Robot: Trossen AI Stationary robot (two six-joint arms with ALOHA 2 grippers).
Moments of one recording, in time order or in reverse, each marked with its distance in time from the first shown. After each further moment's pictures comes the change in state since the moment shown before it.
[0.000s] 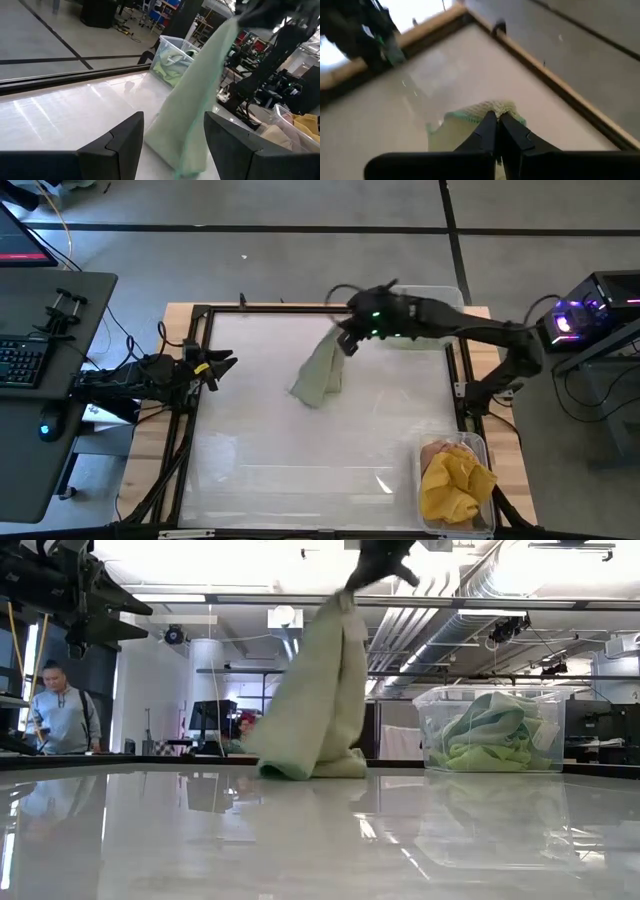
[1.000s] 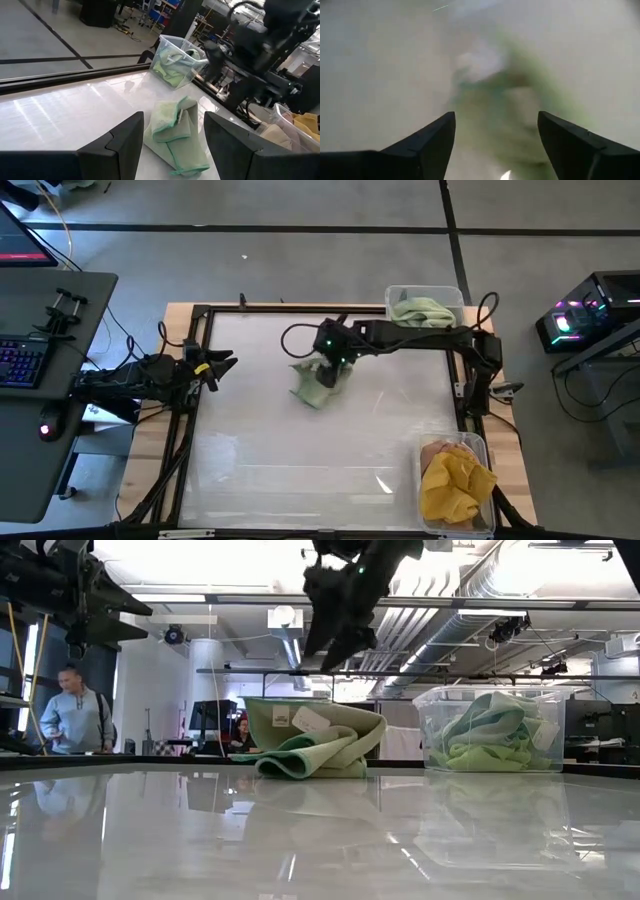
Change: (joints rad) left arm 0.000 0.000 0.000 -0.002 0.002 0.000; right arm 0.036 0.309 0.001 0.010 -0.242 -0.117
